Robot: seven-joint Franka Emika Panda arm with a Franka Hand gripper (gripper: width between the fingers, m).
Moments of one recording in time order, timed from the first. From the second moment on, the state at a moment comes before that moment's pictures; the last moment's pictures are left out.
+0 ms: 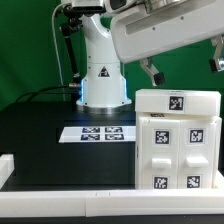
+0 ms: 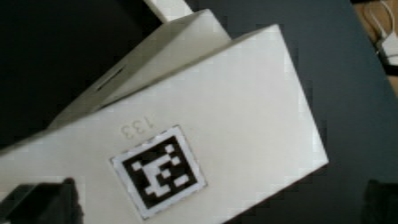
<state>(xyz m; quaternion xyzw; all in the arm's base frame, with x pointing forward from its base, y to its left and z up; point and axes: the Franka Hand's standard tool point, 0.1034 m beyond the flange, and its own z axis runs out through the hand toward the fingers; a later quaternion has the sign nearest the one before) 0.615 0.091 0.190 -0.97 0.22 -0.04 0.12</state>
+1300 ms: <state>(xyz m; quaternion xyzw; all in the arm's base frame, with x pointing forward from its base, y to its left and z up) 0.615 0.091 0.181 -0.90 -0.42 -0.08 0.03</state>
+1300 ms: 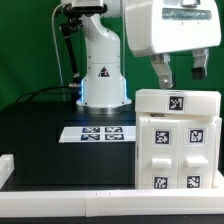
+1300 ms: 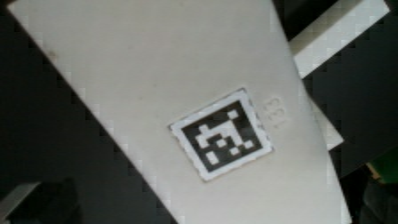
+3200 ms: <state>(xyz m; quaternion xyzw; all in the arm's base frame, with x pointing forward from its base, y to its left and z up) 0.608 0.084 0.153 -0.96 -0.28 -0.07 0.05</state>
